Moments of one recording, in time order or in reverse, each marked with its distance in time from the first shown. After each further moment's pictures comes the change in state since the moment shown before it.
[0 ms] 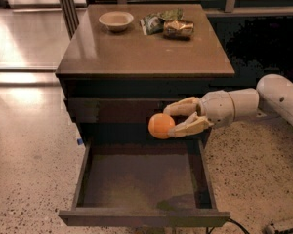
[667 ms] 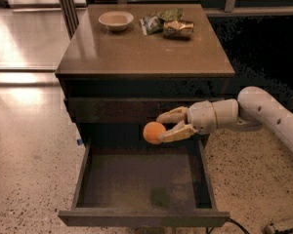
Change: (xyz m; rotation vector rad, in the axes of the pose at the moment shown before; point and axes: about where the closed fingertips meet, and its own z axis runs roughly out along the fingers) arm 0.070 -0.033 0.022 0.062 0.076 0.036
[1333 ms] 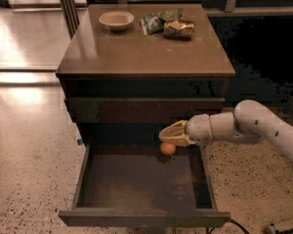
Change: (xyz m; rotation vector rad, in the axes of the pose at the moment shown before) arm 0.059 -0.001 0.009 0.098 0.125 0.065
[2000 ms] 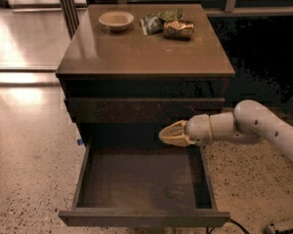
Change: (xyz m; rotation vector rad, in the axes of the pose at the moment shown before) arm 0.000 0.000 0.000 0.000 0.000 0.000
